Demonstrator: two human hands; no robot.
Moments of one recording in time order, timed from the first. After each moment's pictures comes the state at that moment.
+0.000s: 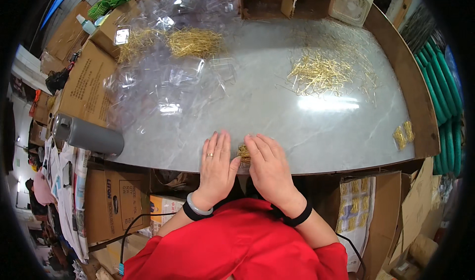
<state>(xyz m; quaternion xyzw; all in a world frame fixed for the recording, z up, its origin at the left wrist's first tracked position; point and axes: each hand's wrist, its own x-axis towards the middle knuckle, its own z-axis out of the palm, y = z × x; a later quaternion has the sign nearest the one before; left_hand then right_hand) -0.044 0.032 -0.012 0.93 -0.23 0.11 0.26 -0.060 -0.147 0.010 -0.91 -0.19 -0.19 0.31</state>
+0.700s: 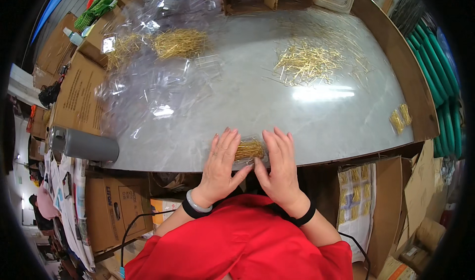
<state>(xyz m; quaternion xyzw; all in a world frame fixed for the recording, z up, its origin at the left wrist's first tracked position) -0.040 0.019 -0.010 0.86 -0.36 0.10 0.34 -0.084 -0.168 -0.004 -0.89 -0.11 -0.22 0.37</state>
